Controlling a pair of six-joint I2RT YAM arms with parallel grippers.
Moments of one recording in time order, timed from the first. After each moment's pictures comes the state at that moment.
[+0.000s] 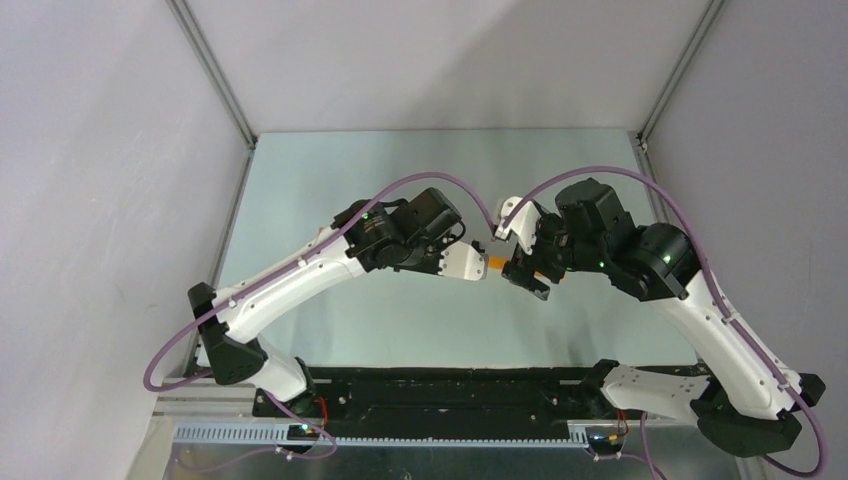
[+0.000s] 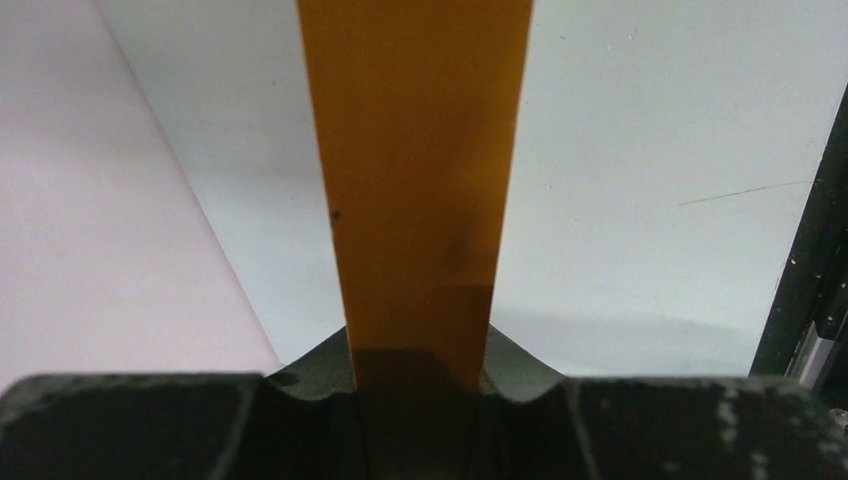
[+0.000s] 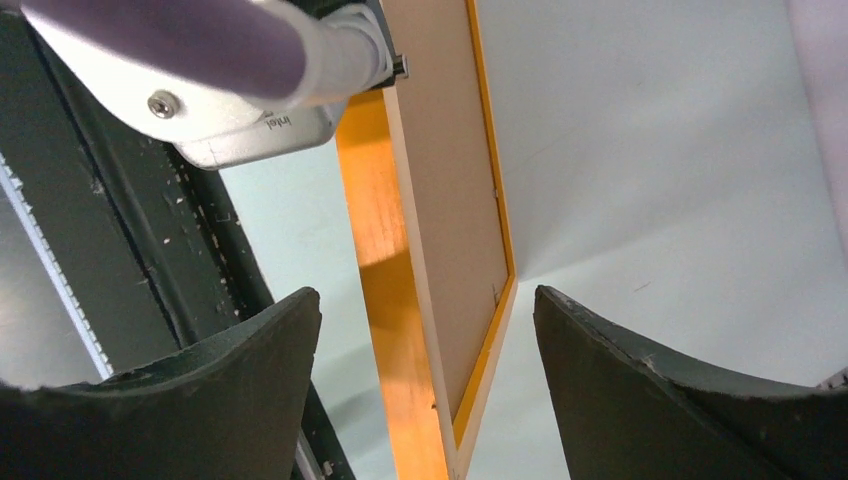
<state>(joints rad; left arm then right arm) -1.03 1.51 1.66 -1.20 -0.20 0.83 0.77 1.08 1.52 -1.17 -0.16 -0.48</state>
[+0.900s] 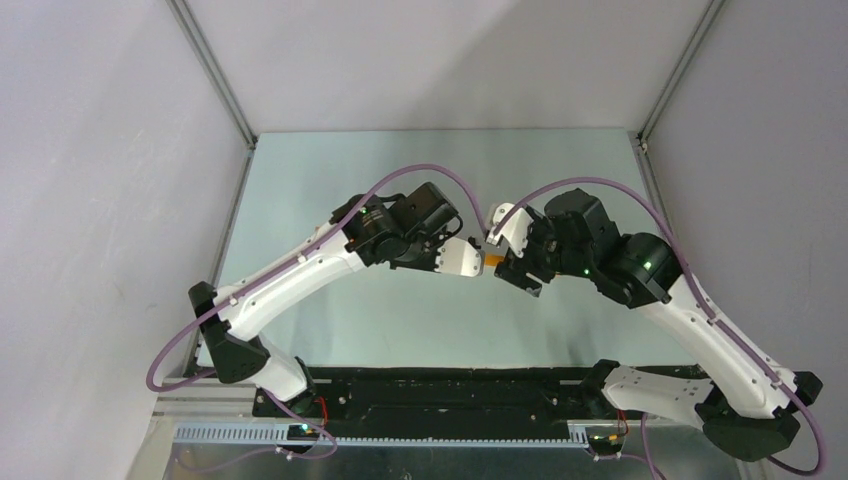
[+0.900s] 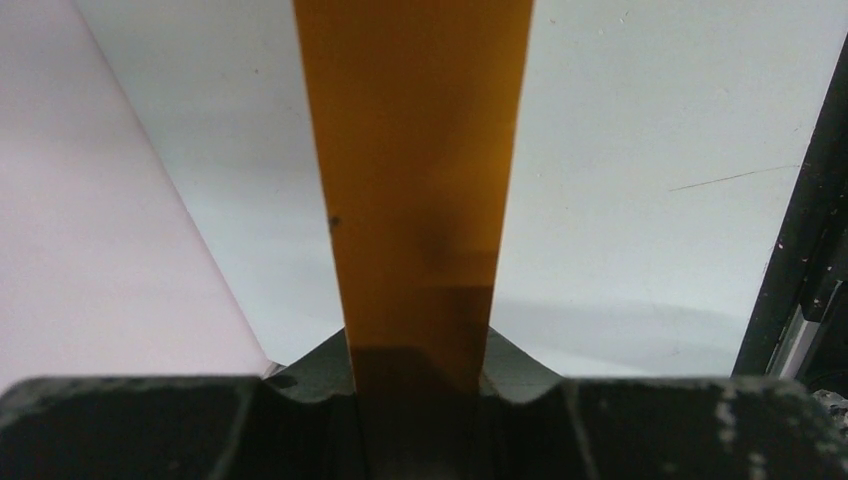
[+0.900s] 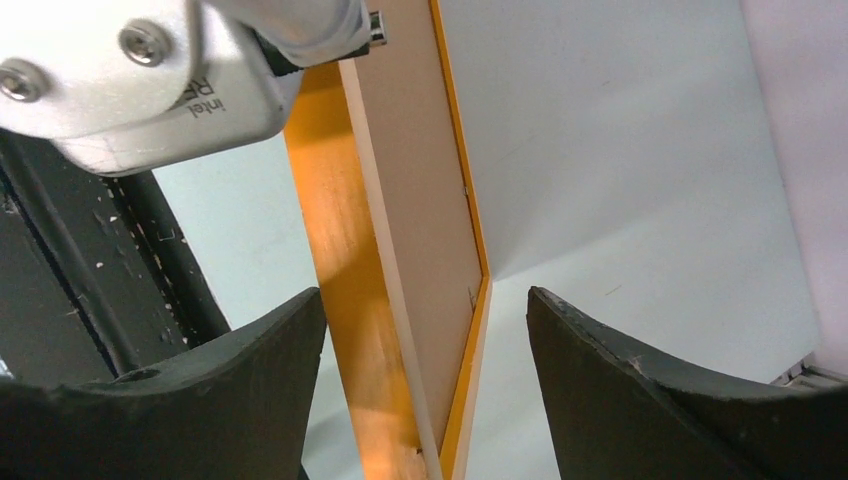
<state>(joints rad) -1.00 1.52 1.69 -1.25 -0.17 0.83 0.80 1.04 1.37 -1.02 -0.07 -0.50</state>
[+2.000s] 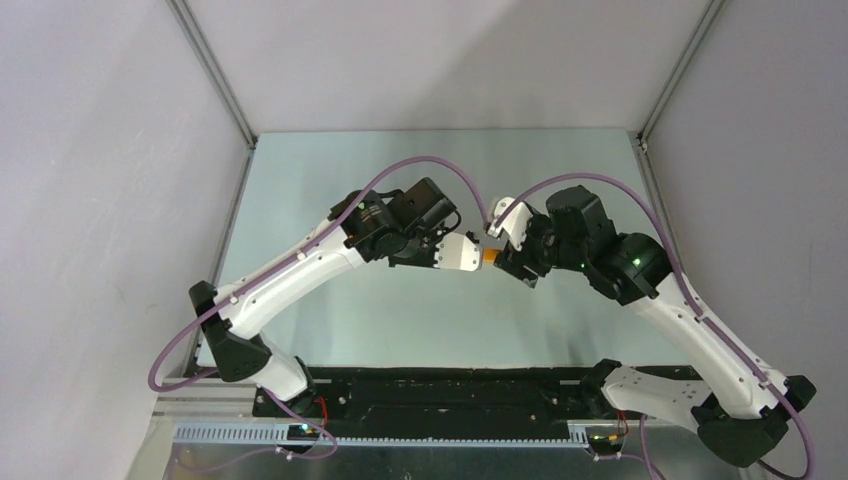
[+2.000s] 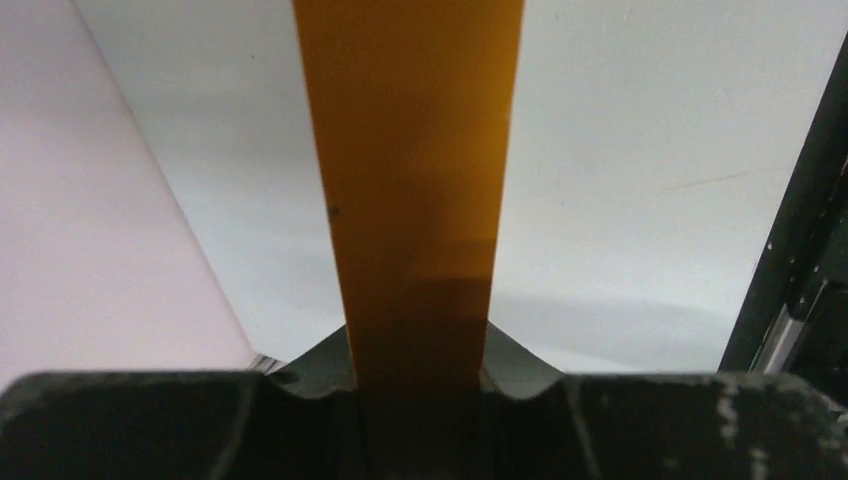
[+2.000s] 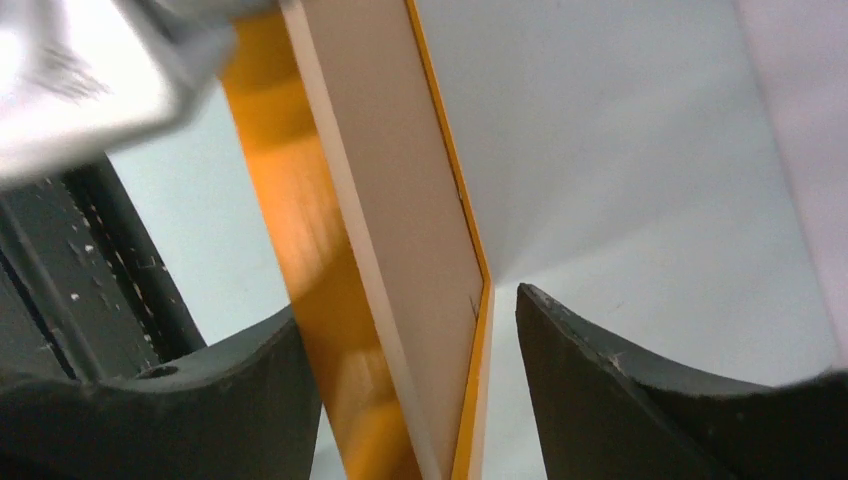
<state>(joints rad) -0.99 1.53 1.71 -1.28 -0.17 0.82 0.73 1.04 1.27 -0.88 -0.12 -0.51</state>
